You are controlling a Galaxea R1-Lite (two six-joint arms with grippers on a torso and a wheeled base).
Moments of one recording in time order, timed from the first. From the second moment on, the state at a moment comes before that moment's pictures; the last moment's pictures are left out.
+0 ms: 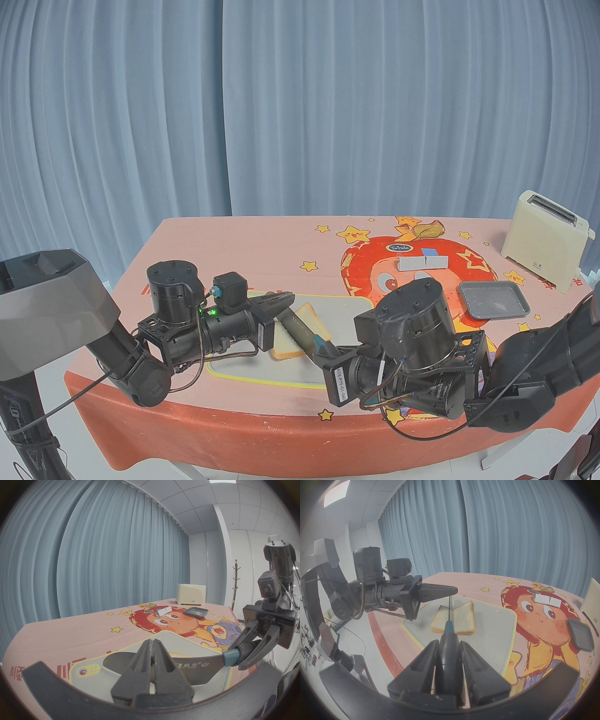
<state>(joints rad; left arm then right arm) -0.47 2.10 -0.70 -1.23 -0.36 0.04 0.94 1.88 -0.84 -0.44 -0.25 0.30</state>
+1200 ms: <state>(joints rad) -0.47 2.10 -0.71 -1.22 -0.36 0.03 0.94 1.89 -0.84 -0.44 -0.25 0.29</state>
